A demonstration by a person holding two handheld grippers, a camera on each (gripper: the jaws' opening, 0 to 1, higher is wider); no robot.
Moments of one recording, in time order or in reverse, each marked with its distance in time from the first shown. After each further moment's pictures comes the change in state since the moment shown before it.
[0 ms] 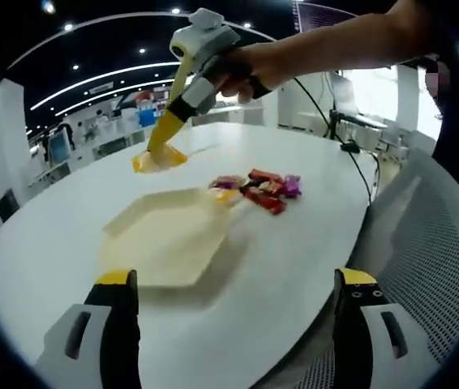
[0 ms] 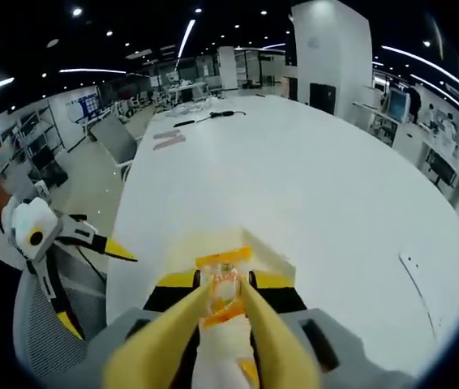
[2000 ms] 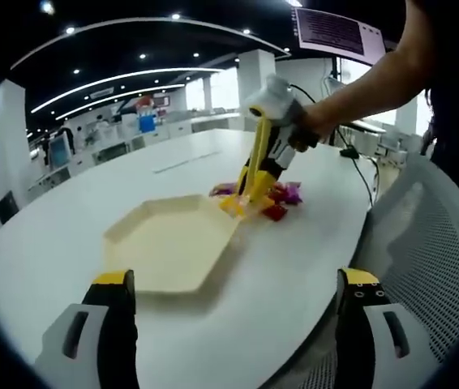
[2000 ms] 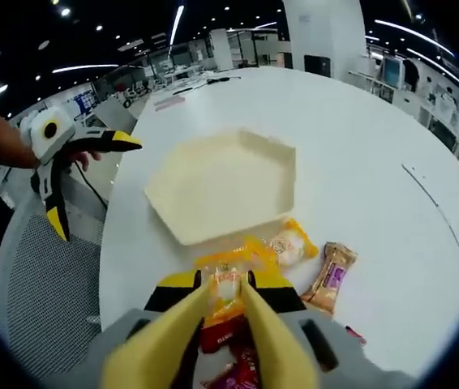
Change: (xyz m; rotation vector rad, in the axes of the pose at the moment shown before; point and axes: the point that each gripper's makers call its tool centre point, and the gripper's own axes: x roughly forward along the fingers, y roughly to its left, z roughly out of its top) left arm 0.000 0.004 0.005 -0.001 -0.043 0.001; right arm -0.040 0.008 -0.157 0.080 0.097 0.023
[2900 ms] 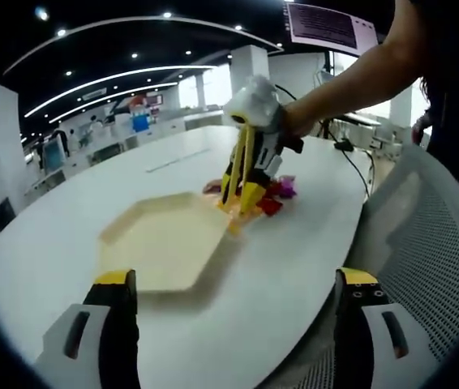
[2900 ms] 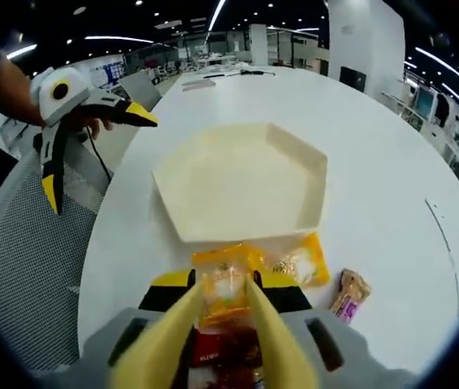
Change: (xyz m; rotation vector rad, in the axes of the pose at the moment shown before) left arm 0.001 -0.006 -0.004 0.034 0.023 -0.023; right arm 0.034 0.007 -0.006 -0.186 0.028 0.077
